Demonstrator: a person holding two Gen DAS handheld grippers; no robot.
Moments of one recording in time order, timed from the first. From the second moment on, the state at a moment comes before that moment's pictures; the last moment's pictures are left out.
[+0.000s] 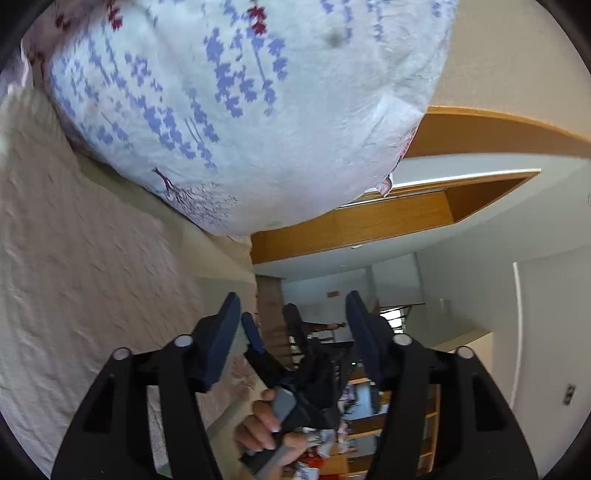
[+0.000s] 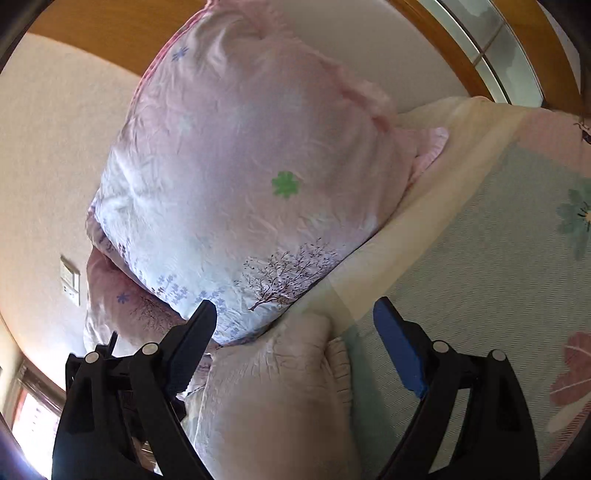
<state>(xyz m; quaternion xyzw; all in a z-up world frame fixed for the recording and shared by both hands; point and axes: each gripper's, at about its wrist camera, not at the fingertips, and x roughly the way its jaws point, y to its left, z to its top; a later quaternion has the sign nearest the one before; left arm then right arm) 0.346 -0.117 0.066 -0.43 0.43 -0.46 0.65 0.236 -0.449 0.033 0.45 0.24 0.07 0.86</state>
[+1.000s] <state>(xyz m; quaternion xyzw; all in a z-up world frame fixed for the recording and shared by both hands) 0.257 0.038 0.047 -0.12 0.40 -0.22 0.88 0.256 -0.274 0.001 0.26 0.49 0.25 0.80</state>
